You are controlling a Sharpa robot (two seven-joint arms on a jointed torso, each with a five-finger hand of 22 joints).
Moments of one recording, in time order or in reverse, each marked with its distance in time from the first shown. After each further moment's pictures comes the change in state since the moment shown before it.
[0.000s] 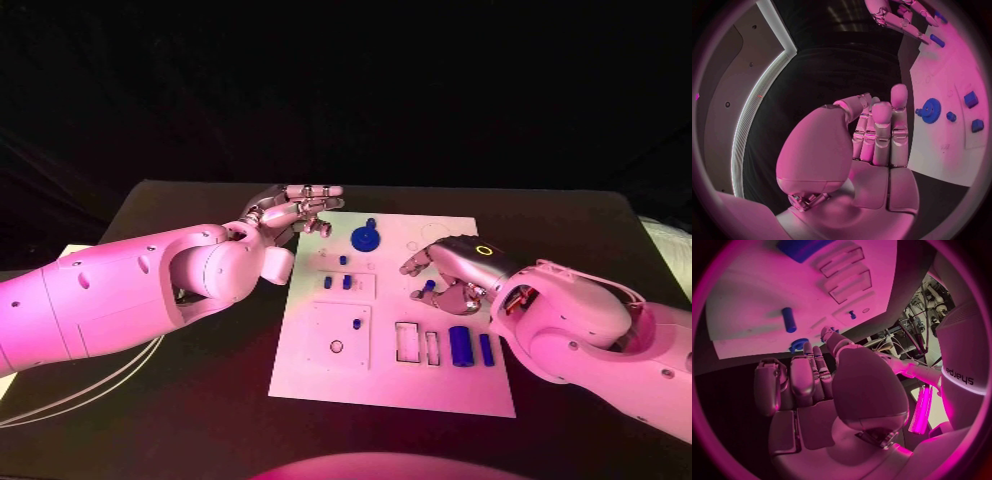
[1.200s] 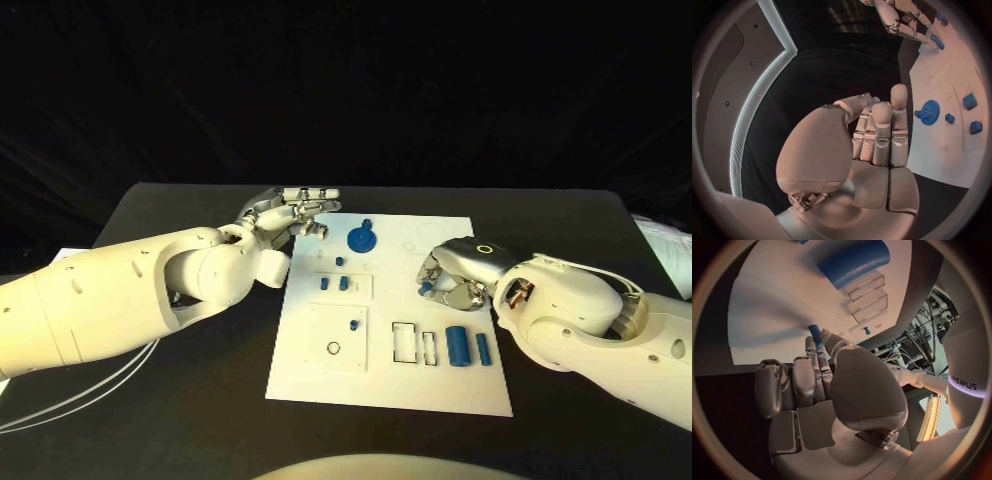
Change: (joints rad) left arm 0.000 -0.001 -0.002 -0.001 0.000 0.018 -0.004; left_hand 0.000 0.000 0.000 0.000 0.000 0.000 0.000 0.000 0.000 0.000 0.000 0.000 0.000 0.000 0.000 0.000 0.000 0.000 -0.001 0.001 -0.002 -0.001; right arm 0.004 0.016 -0.002 -0.068 -0.030 0.104 -0.020; right_hand 0.048 0.048 0.020 0.014 -0.003 0.118 -0.010 0.020 0.013 0.173 -0.039 0.053 0.002 0.000 -0.022 0.016 0.012 0.000 0.019 -0.019 0.008 0.000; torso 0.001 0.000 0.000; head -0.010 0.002
